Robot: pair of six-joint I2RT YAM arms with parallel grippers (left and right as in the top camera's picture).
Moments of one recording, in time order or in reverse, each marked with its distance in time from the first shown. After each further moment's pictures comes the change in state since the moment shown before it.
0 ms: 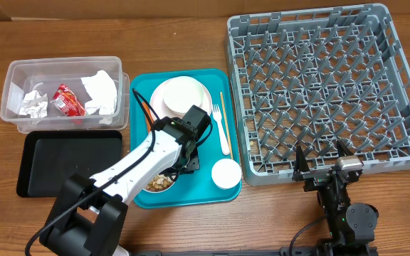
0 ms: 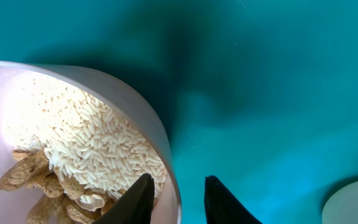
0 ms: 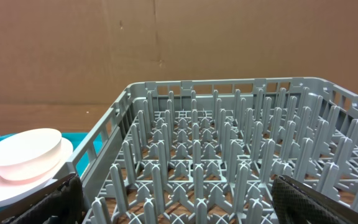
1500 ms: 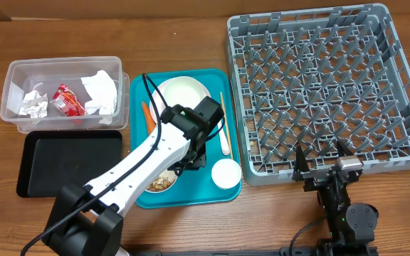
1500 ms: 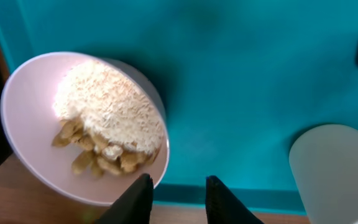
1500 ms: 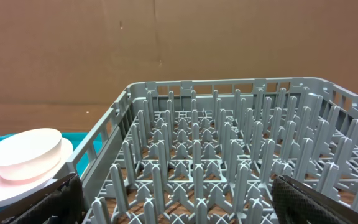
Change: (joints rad) left arm -0.059 0.000 0.189 -0.223 -0.037 0.024; right arm 0.000 0.000 0.000 0.000 0.000 0.000
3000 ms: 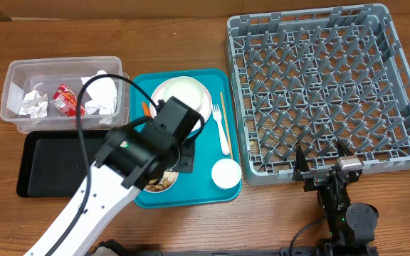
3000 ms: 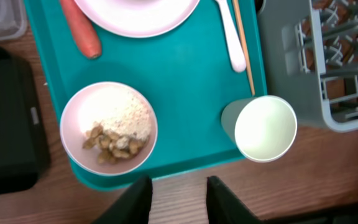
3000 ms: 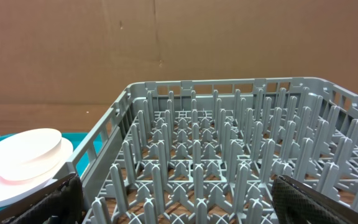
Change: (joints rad) left arm -0.006 -0.367 0.124 -0.103 0.036 0.159; right arm 0.000 0.000 0.000 0.000 0.000 0.000
